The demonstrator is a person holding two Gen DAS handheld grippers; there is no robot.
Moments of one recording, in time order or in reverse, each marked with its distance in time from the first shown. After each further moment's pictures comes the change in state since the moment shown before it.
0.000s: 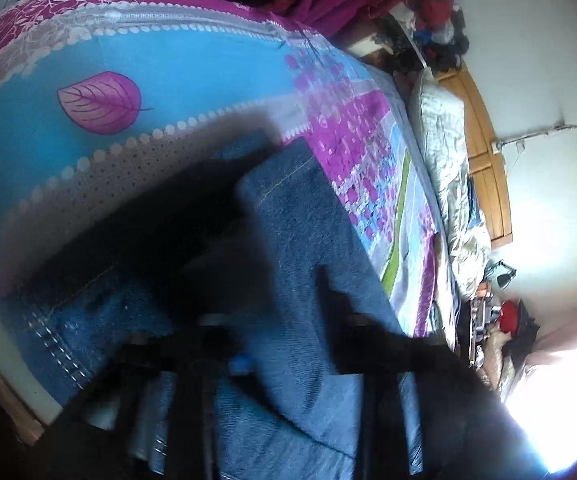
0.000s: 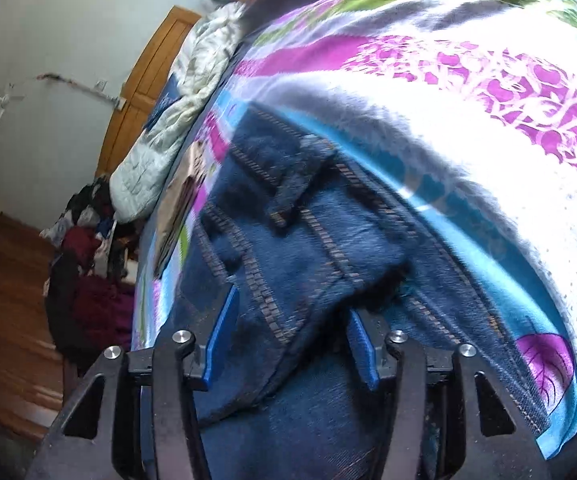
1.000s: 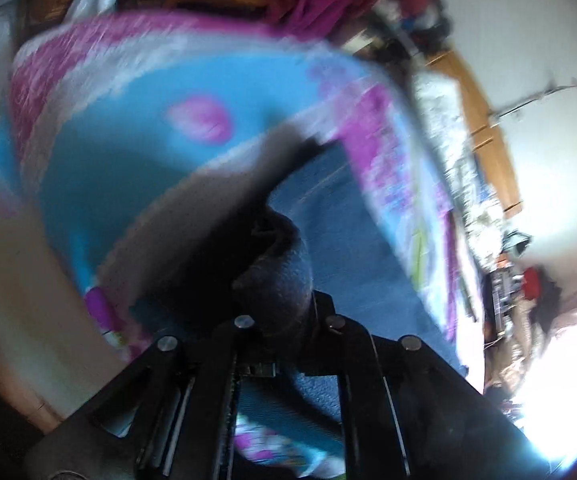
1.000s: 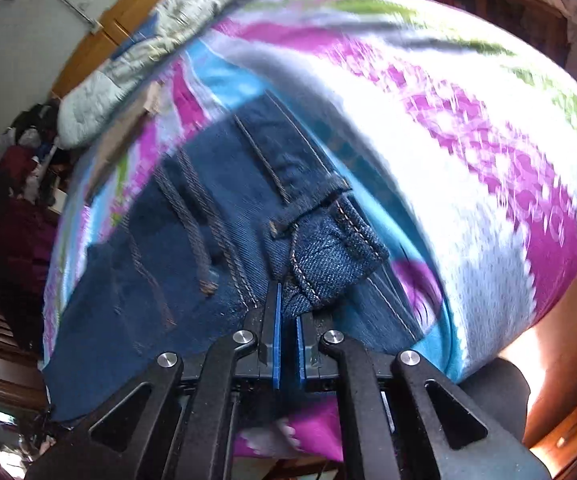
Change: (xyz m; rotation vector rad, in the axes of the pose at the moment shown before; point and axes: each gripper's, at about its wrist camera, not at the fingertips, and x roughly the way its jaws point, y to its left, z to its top) left arm -0.048 0.056 -0.024 0.104 -0.004 0.057; right arm -0.056 0.004 -0.036 -0.250 0.145 -0.295
